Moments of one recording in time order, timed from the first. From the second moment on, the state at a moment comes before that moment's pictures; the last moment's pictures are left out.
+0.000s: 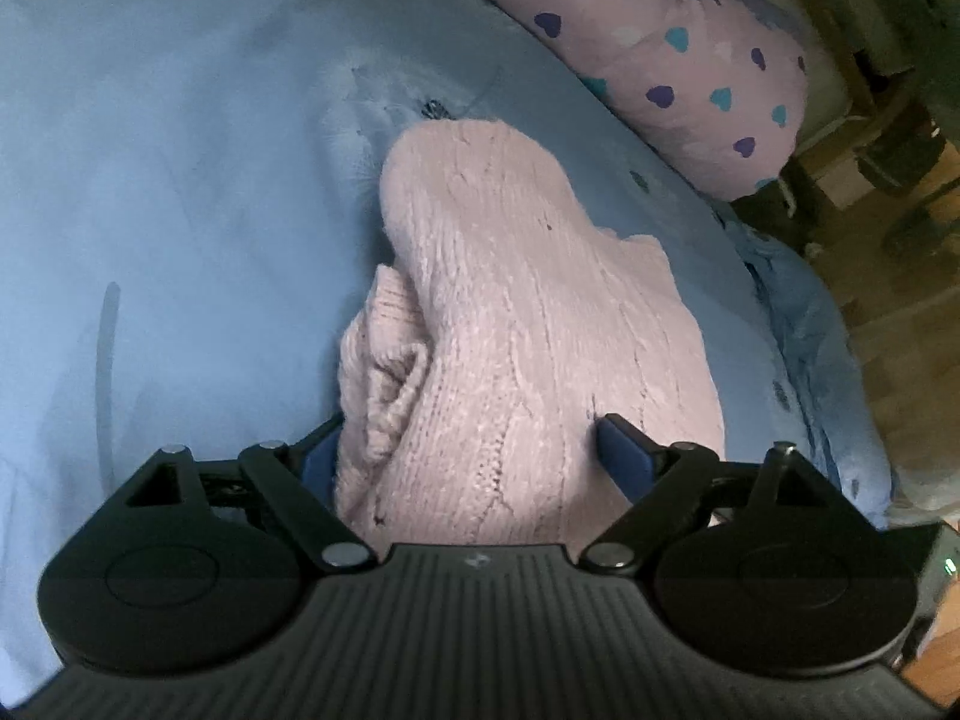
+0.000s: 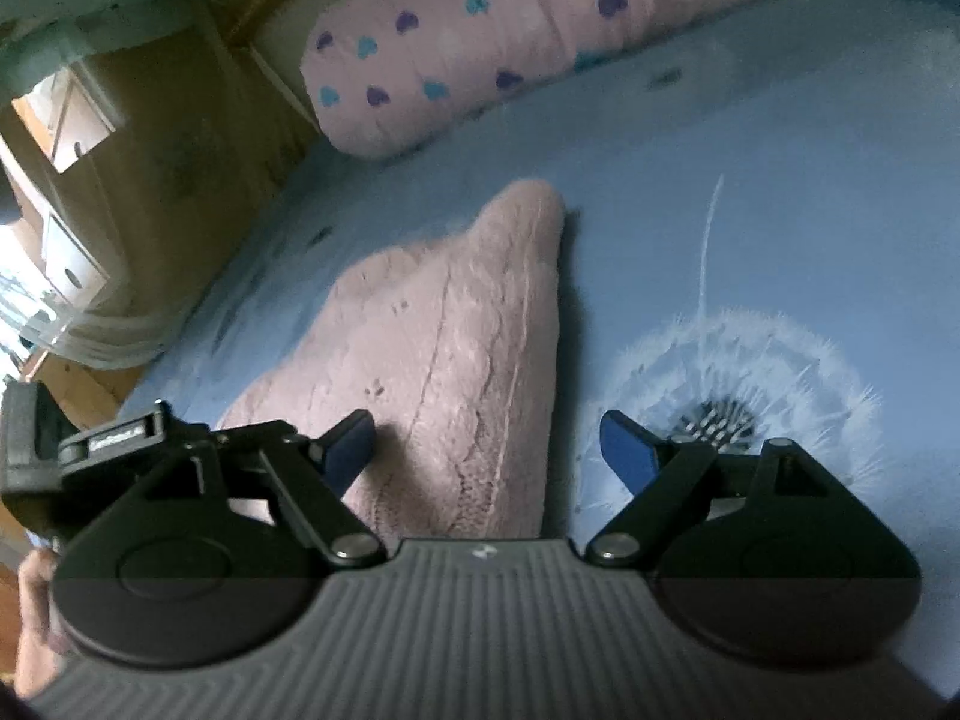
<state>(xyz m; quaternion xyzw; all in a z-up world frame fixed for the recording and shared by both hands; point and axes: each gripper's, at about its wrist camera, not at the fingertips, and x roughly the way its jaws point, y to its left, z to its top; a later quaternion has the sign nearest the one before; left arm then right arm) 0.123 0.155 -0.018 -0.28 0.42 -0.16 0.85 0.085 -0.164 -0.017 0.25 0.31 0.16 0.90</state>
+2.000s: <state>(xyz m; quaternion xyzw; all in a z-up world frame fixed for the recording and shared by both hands) -0.089 0.003 0.043 -0.04 0.41 -0.16 0.90 -0.121 -0.264 0.009 0.19 0.28 0.07 0.94</state>
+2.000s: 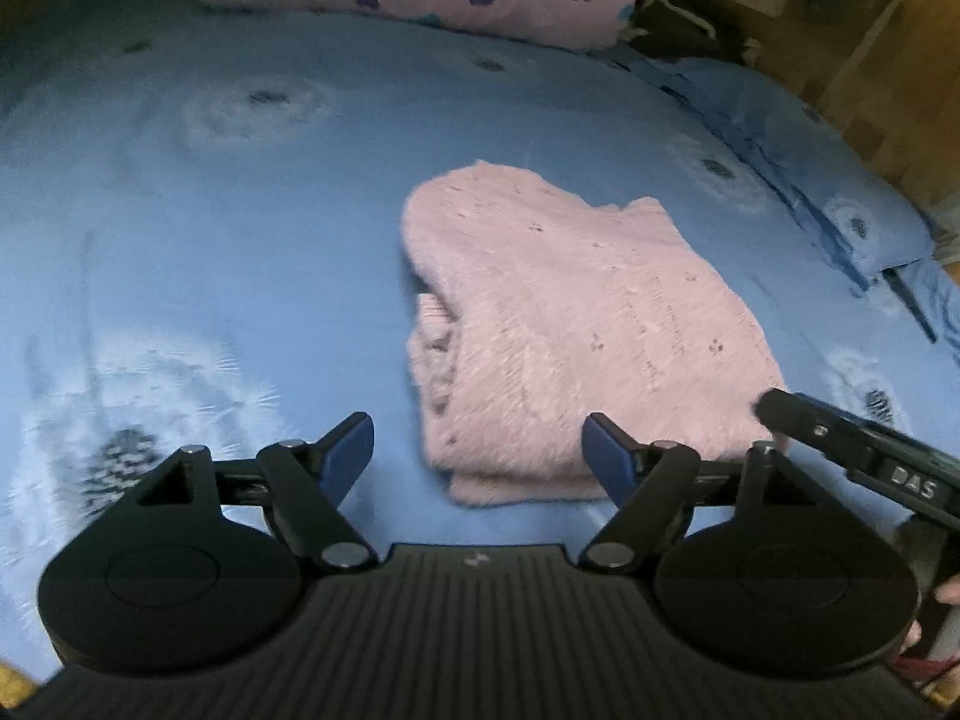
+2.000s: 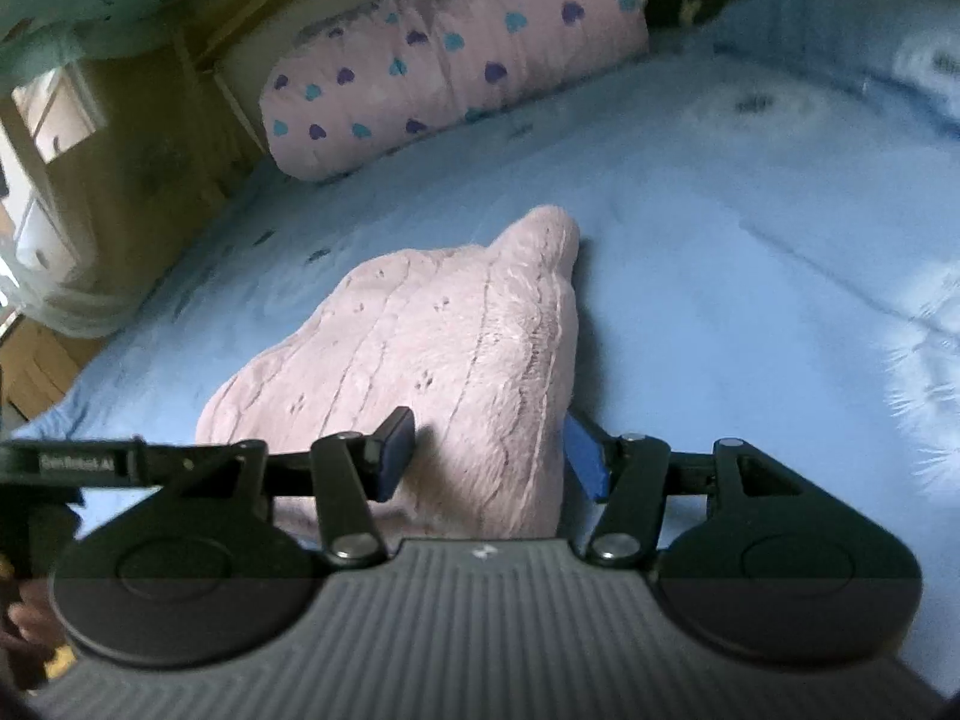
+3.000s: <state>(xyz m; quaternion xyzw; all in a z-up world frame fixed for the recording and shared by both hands) -0.125 -0.042 -0.020 0.05 0.39 -0.06 0.92 -0.163 -0.227 -0.028 0.05 0.31 0.01 0.95</state>
